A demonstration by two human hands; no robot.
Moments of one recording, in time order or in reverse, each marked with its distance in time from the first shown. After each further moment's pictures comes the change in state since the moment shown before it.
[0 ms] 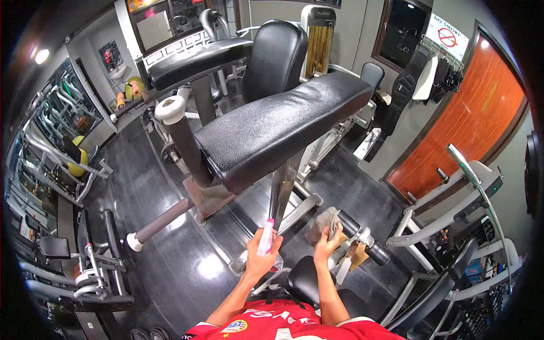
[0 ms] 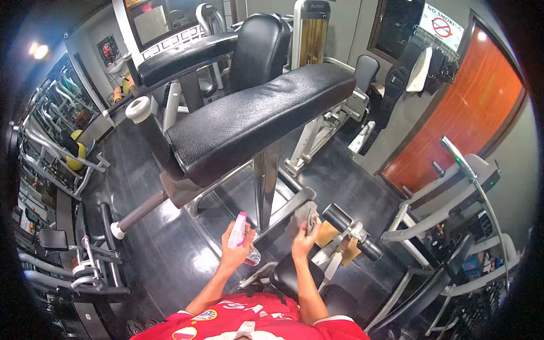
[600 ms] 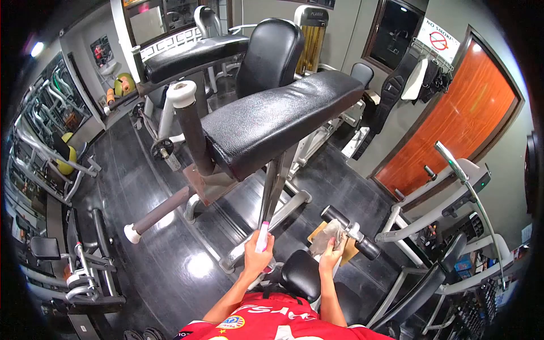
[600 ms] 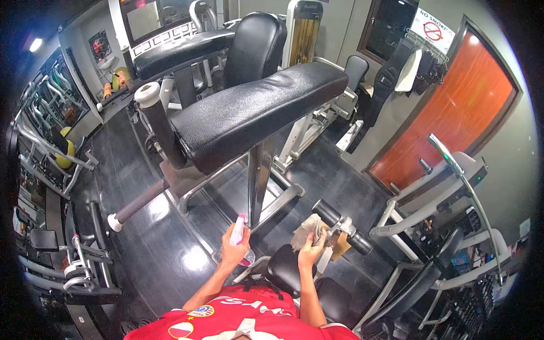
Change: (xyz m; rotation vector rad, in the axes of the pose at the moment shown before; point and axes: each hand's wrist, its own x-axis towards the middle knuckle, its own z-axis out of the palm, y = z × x) left_hand -0.020 -0.048 -0.006 0.142 0.048 -0.067; right_hand -0.026 0.000 -0.060 -0.020 0.063 0.033
